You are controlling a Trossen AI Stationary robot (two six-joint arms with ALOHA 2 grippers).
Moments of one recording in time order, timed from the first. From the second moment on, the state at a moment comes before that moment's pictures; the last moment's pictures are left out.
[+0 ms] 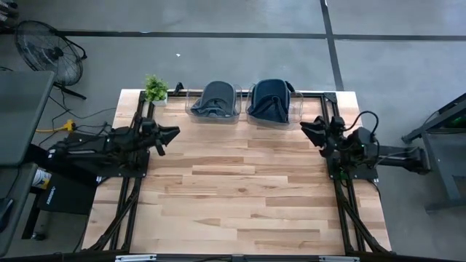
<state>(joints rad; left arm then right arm) 0.03 0.09 0.20 -0.11 -0.40 -0.53 -0.14 0.18 0.09 0.45 0.14 0.58</state>
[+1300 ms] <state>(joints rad) 0.03 0.01 0.04 0.00 -0.36 -0.39 -0.14 0.18 0.01 0.22 0.09 0.33</state>
